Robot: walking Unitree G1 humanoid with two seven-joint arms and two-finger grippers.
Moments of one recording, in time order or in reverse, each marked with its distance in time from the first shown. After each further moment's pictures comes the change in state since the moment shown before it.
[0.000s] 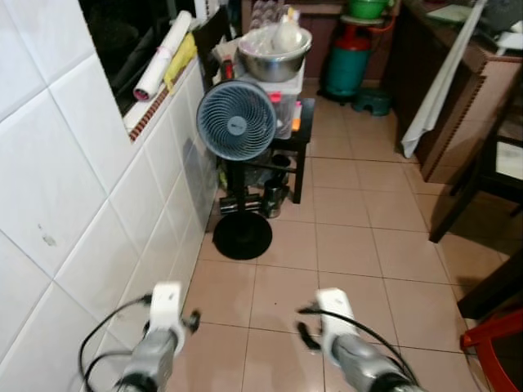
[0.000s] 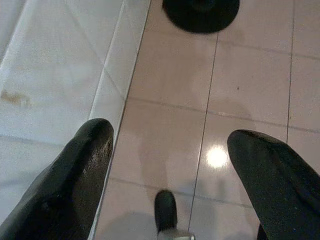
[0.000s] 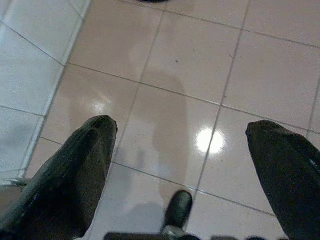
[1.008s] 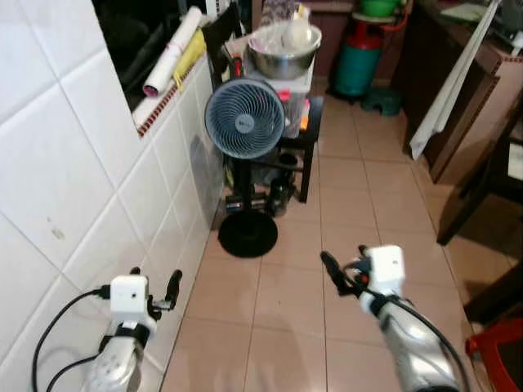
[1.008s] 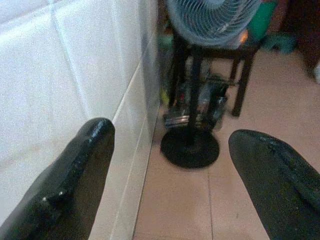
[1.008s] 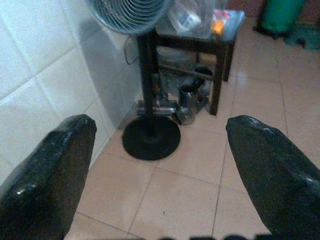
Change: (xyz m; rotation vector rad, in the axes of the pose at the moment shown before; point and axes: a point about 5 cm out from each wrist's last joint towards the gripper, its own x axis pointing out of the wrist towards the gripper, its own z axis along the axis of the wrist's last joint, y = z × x) left arm -0.069 0.027 0.050 0.061 -0.672 -0.077; right arm -0.063 -0.051 0.082 -0.049 -0.686 0.111
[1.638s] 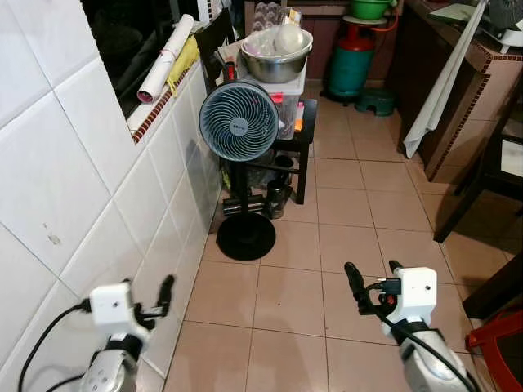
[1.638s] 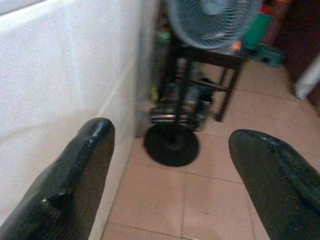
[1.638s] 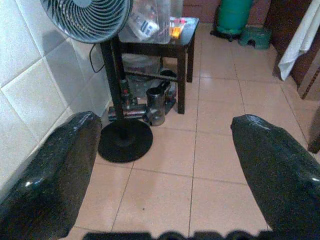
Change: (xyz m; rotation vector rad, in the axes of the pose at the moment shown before) left arm -0.017 -0.005 0.004 -0.175 0.059 0.017; right arm -0.040 0.006 0.001 0.025 -0.011 -0.192
